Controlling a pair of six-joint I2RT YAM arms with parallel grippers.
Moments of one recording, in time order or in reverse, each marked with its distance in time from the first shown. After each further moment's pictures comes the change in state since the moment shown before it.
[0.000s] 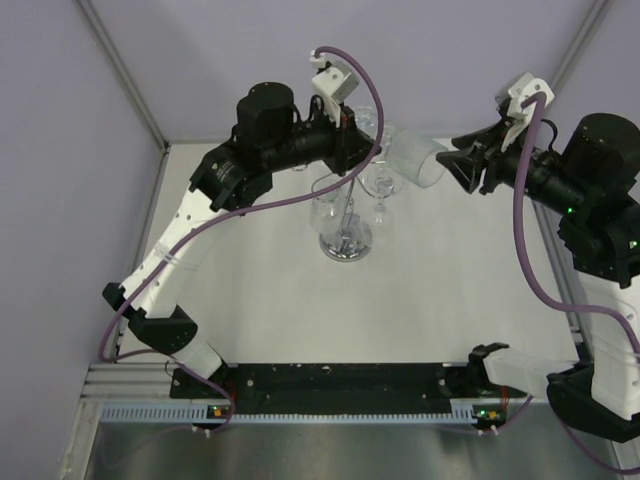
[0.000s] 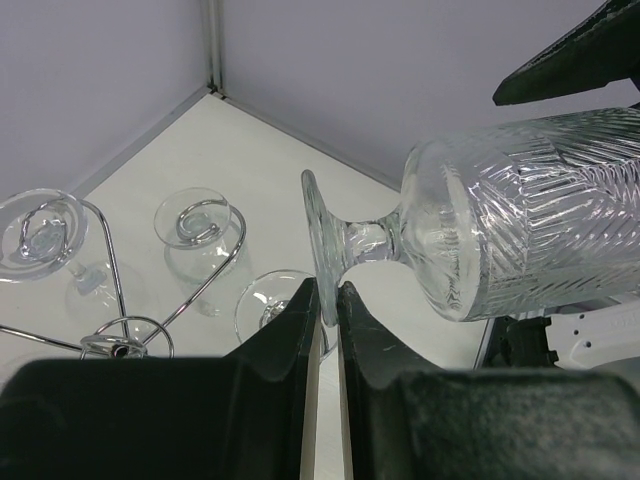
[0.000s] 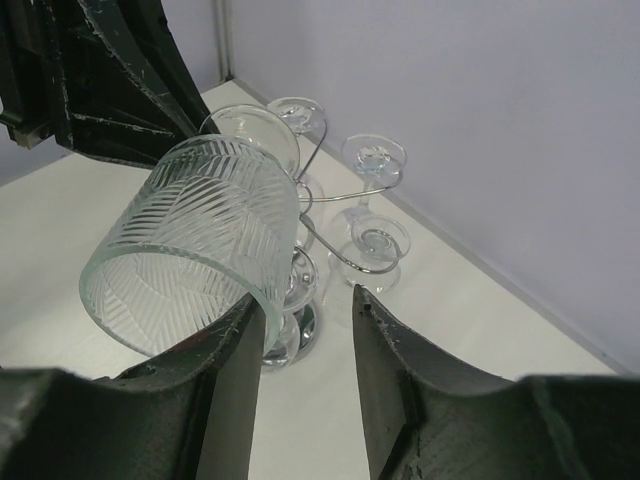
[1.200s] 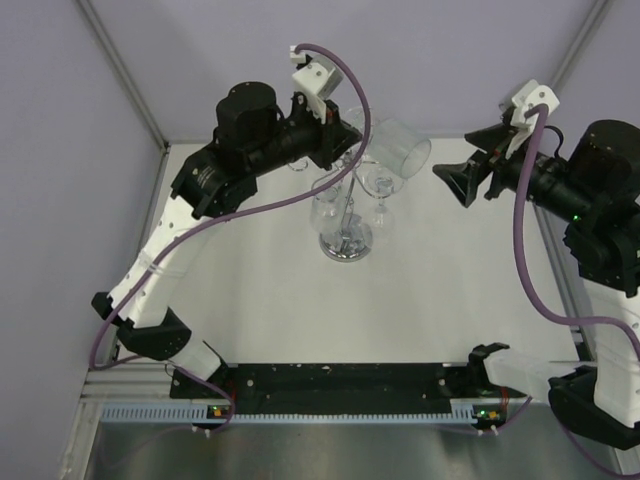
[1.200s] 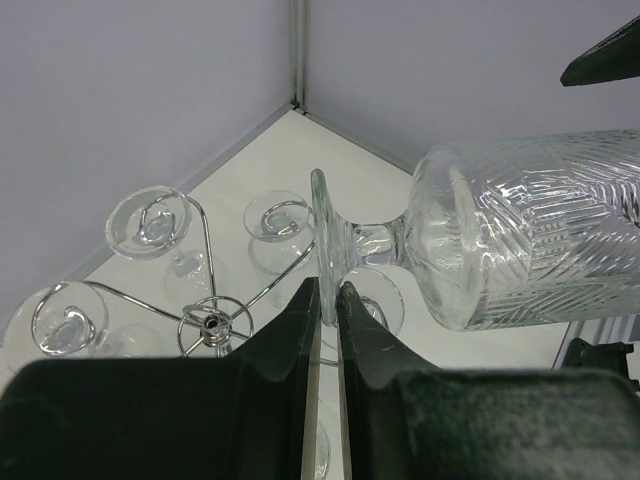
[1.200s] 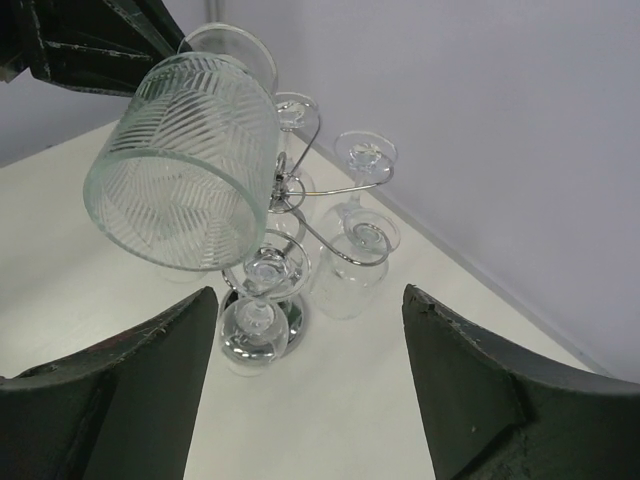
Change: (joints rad) left arm 0.000 -0.038 0.024 -0.044 -0.155 0.085; right arm 0.000 -0.021 -0.006 -0.015 0.001 -0.039
